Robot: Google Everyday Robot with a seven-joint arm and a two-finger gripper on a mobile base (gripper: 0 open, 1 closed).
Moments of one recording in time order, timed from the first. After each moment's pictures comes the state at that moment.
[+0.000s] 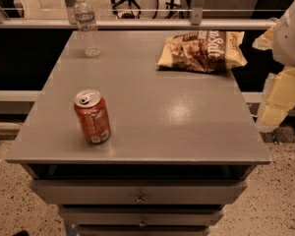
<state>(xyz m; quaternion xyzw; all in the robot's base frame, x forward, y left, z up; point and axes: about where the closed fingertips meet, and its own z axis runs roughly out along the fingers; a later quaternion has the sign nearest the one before) 0.438 -0.217 0.976 -0.60 0.78 -0.03 0.16</state>
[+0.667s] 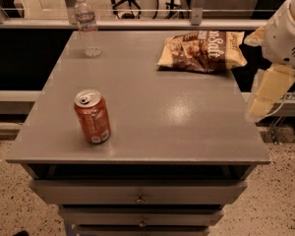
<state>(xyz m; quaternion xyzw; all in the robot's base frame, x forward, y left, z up) 0.470 -0.215 0.964 -0.61 0.77 -0.03 0.19</state>
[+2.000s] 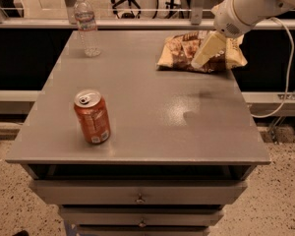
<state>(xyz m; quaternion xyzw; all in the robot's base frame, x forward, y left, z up) 0.693 -0.180 0.941 -0.54 0.76 -0.02 0.37</state>
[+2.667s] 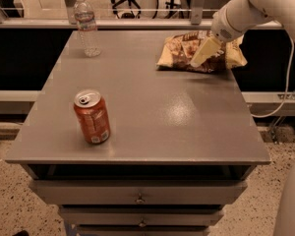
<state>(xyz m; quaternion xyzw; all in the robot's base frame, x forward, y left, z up) 0.750 -0.203 0.908 -0.50 0.78 -0.04 0.37</state>
